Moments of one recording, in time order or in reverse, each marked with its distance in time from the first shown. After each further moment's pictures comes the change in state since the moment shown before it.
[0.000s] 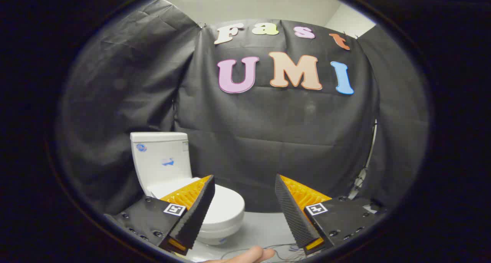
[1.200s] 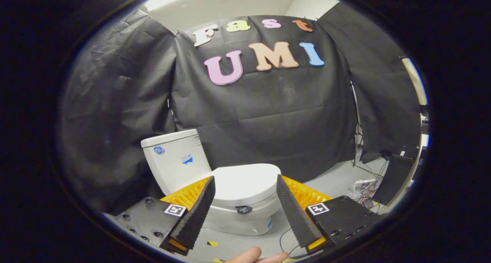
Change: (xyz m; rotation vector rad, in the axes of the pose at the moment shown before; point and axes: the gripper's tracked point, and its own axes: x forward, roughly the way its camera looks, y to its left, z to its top) arm -0.101 0.114 -0.101 0.228 0.064 -0.183
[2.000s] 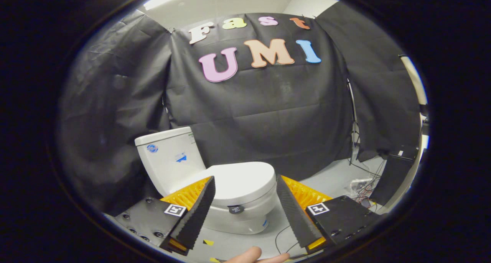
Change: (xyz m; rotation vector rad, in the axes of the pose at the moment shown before) arm 0.010 -0.017 -0.006 -0.005 0.029 -0.022
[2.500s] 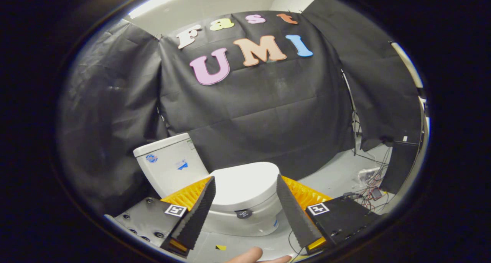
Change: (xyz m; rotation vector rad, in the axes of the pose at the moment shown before) arm 0.026 0.005 -0.010 0.123 0.023 -0.020
